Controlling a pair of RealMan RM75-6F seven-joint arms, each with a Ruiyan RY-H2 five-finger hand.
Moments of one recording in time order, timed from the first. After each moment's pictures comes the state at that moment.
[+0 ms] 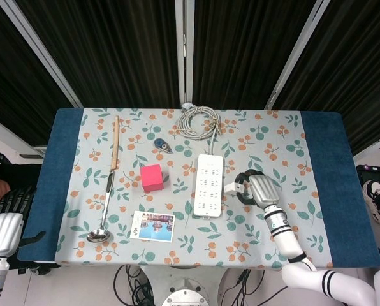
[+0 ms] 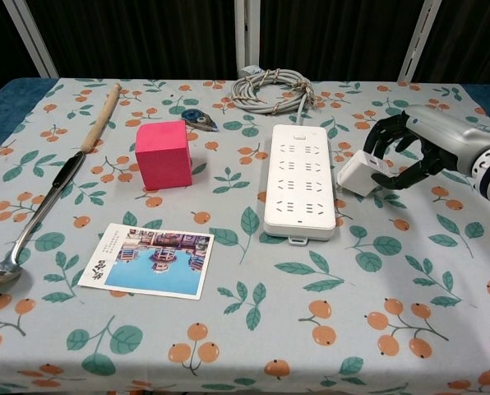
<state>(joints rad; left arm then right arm) -0.08 -1.19 -0.02 -1.50 1.51 1.47 0.01 0.53 -1.65 0.22 -1.37 -1.20 1.04 -0.10</state>
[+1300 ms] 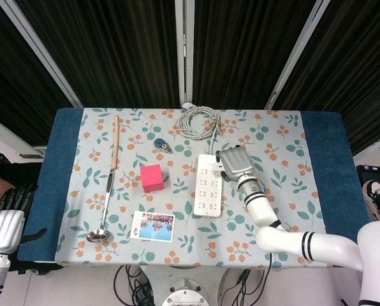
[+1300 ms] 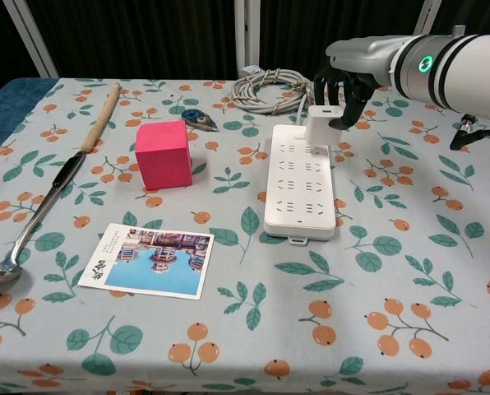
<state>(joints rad) -0.09 -1.19 -0.02 -1.50 1.51 1.46 0.01 0.99 -1.53 0.28 -1.55 -0.51 0.96 -0.79</state>
